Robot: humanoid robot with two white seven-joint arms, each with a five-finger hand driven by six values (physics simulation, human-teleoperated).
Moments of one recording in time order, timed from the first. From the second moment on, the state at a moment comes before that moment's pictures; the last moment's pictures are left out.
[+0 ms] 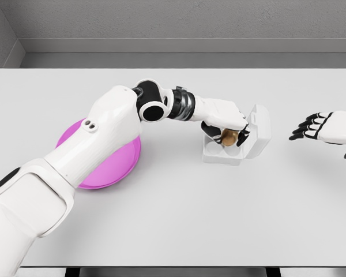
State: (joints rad) left arm -1.00 0.00 -0.91 -0.95 -0.59 -0.61 -0.61; right arm -0.47 -1.20 0.51 -1.64 0.34 -0.61 0.61
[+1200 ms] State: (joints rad) left arm -1.03 0.00 -0.90 -0.84 -0.60 -0.61 -0.61; right arm -0.47 -1.21 0.51 -1.64 0.34 -0.61 0.61
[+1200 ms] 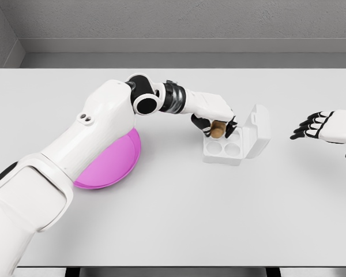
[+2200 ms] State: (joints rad) left arm -1.05 0.00 -0.89 -0.83 -0.59 -0.61 -0.61; right arm -0.47 -1.21 0.51 -1.64 0.34 -0.61 0.61
